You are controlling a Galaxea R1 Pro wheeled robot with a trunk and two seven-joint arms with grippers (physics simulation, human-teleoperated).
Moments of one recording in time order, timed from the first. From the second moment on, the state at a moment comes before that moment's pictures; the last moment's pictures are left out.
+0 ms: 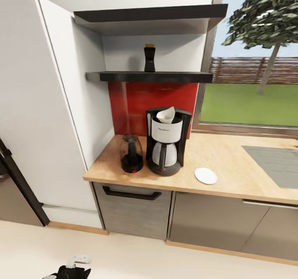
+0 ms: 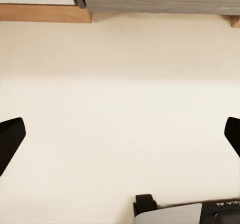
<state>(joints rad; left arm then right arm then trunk) -0.39 0.15 0.12 -0.31 -0.16 0.03 -0.22 -0.01 -0.02 -0.15 -0.39 0.11 -0.06 0.00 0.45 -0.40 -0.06</state>
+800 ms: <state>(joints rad) -0.28 0.16 0.12 -0.30 -0.16 0.04 -0.18 -0.02 -0.02 -0.15 -0.40 0.11 -0.05 -0.01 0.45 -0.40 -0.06</state>
